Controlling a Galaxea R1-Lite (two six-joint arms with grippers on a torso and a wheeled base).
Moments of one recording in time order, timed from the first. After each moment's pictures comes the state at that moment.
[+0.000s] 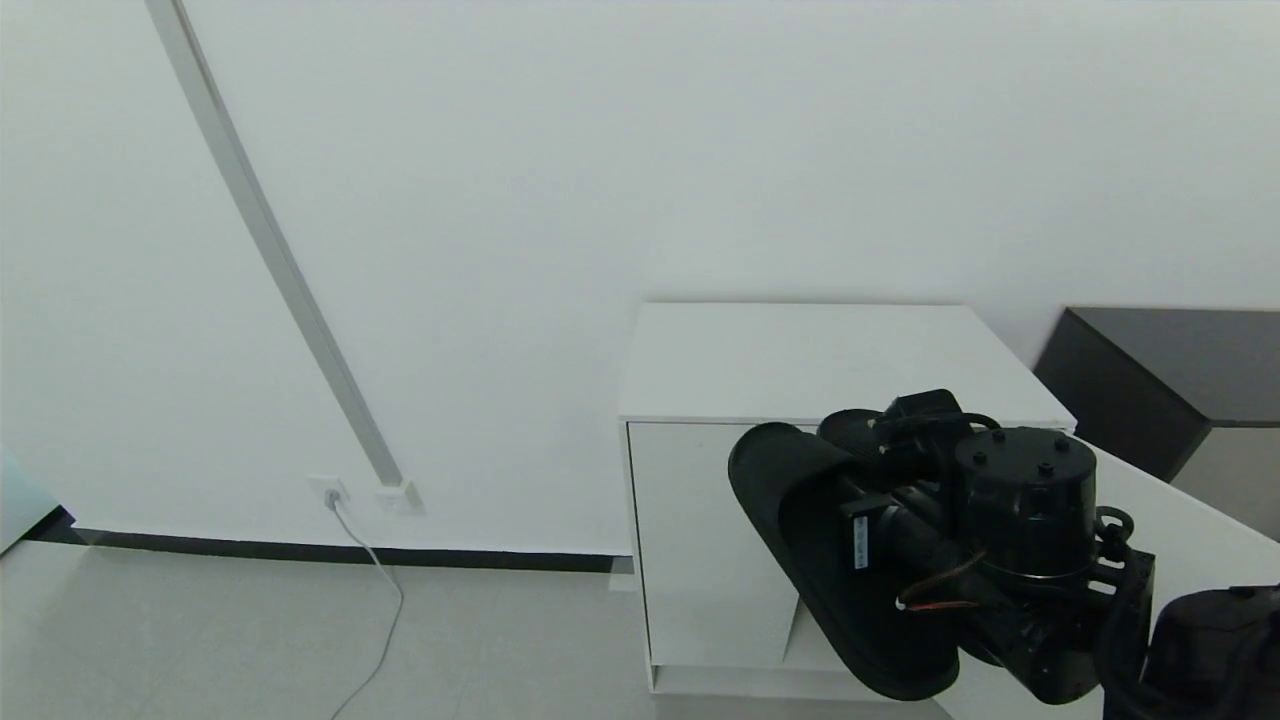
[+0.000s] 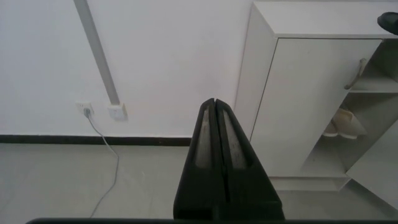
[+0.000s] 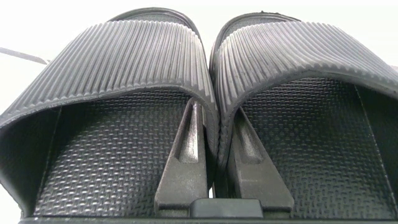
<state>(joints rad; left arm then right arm) 0.00 0.00 0.00 0.00 0.02 0.00 0.76 1.76 -0.61 -0.89 -0.52 0.11</state>
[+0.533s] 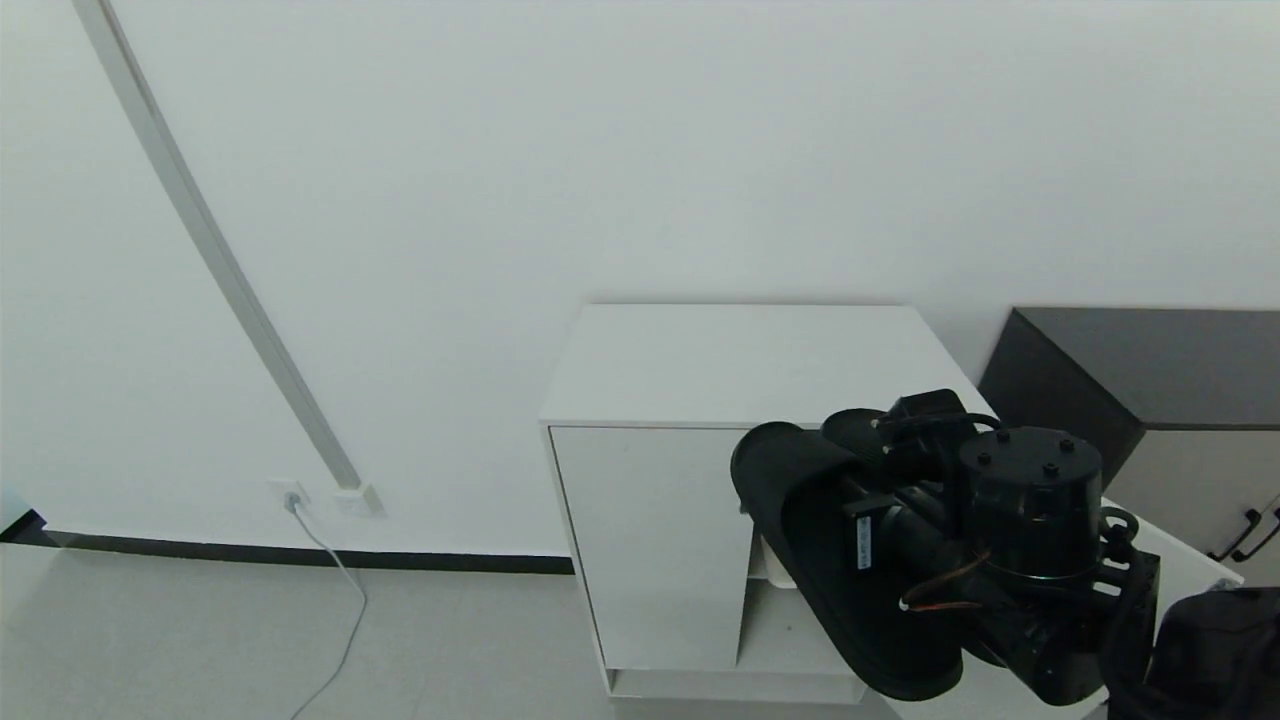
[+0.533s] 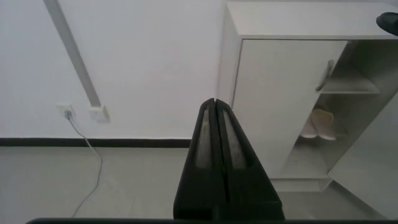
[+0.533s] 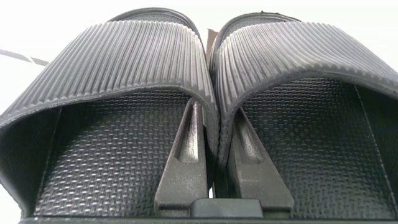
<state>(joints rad) 0.00 0.00 0.00 0.00 0.01 0.00 0.76 1.76 -0.60 -0.89 -0.52 0.11</state>
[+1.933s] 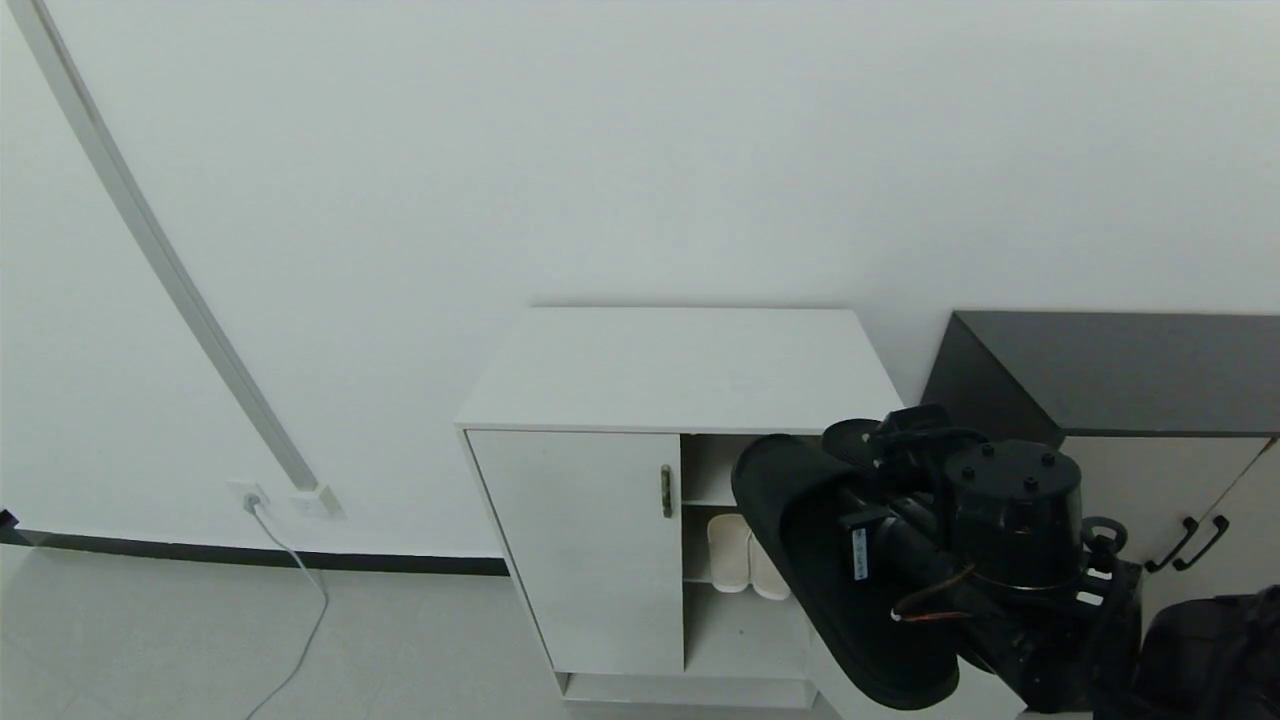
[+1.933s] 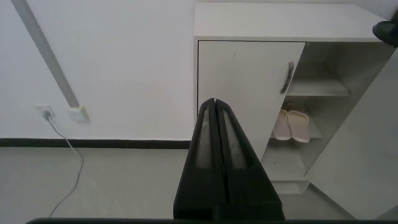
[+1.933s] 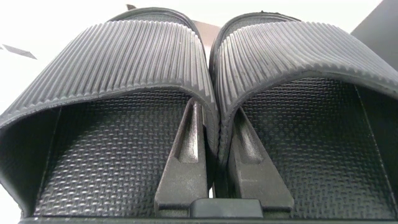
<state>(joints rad) 0.00 0.00 0.00 0.00 0.02 0.00 0.76 1.79 -0.59 -0.91 -0.53 0.10</state>
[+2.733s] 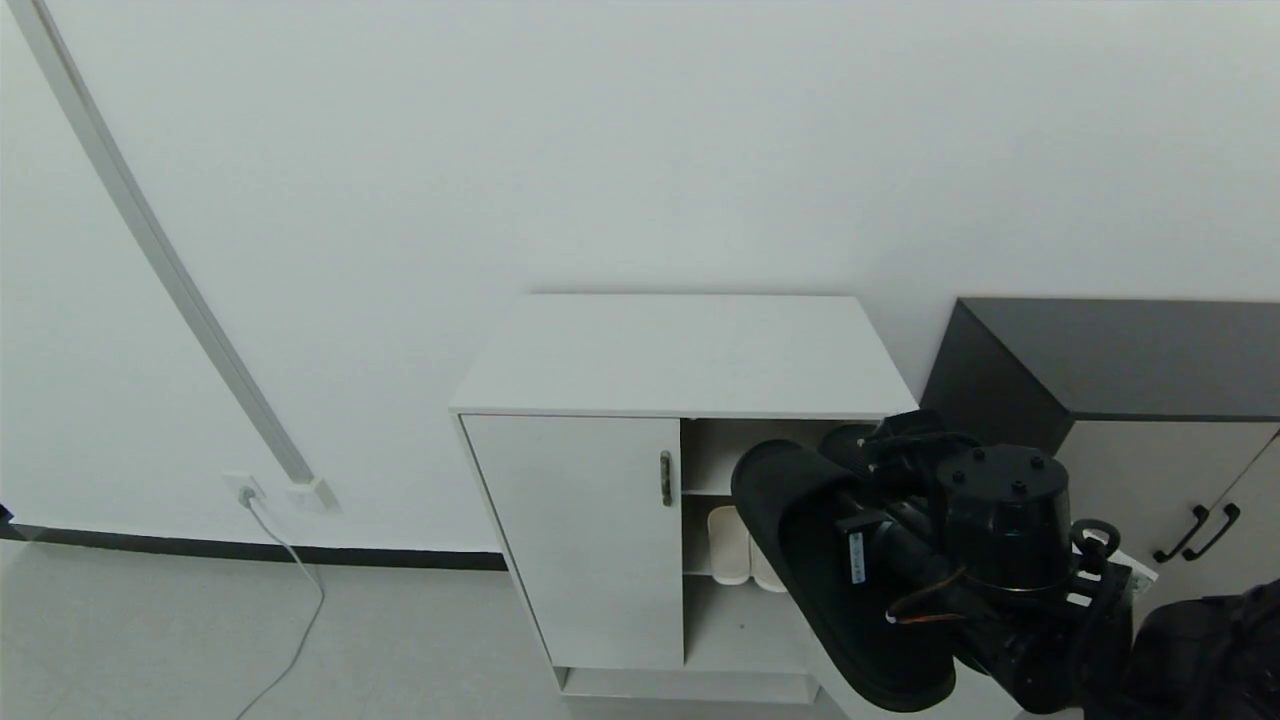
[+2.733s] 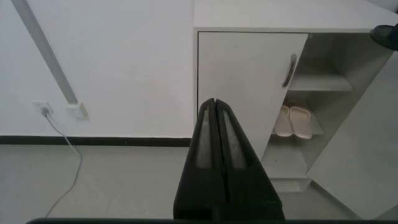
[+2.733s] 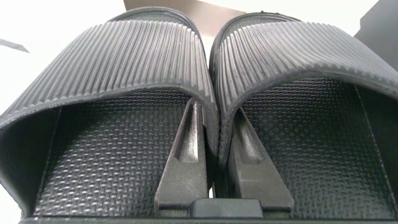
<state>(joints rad) 0.00 0.00 0.00 0.00 0.02 0.00 0.76 1.80 -0.59 -0.91 -0.53 0.10</state>
